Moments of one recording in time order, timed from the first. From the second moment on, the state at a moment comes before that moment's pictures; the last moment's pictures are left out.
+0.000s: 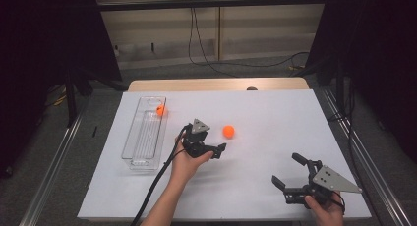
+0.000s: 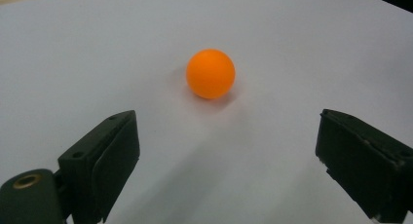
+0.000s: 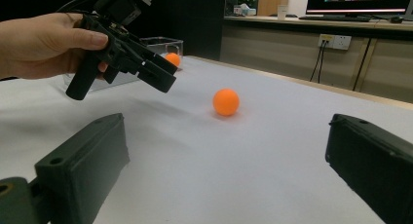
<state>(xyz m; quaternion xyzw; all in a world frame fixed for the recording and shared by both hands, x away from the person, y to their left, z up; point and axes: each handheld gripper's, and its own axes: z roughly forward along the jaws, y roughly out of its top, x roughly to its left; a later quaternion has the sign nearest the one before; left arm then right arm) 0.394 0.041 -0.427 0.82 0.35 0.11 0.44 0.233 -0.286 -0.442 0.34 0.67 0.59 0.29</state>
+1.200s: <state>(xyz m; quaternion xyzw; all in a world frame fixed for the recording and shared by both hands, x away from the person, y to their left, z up) 0.409 0.027 -0.434 0.82 0.35 0.12 0.44 0.233 -0.286 -0.442 0.34 0.67 0.59 0.29</state>
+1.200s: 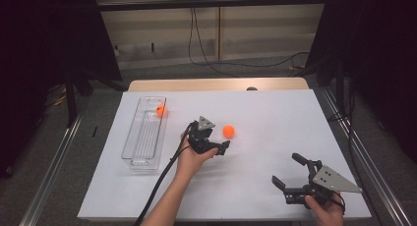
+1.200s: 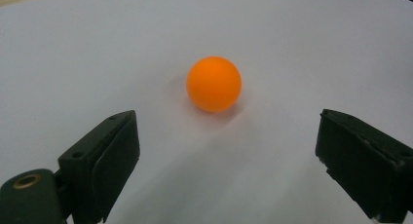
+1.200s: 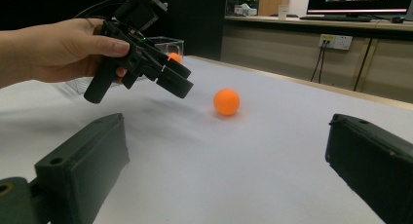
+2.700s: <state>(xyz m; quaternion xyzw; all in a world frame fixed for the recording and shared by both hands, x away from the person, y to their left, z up) 0.429 0.001 -0.443 0.82 0.35 0.11 0.43 0.233 -0.287 -0.441 0.34 0.67 0.59 0.29</state>
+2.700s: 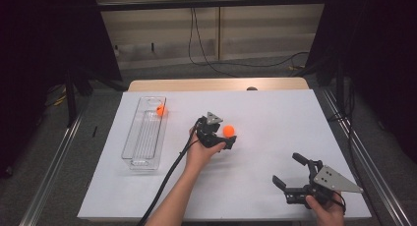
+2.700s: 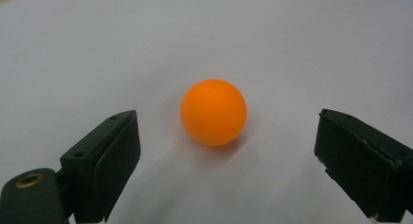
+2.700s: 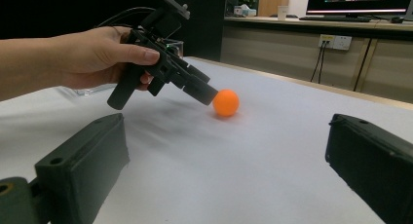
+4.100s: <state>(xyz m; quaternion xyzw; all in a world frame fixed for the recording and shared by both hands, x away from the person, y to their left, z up) 0.442 -0.007 -0.455 0.82 0.36 0.11 0.43 0.232 -0.288 -0.441 0.34 0.67 0.59 0.28</state>
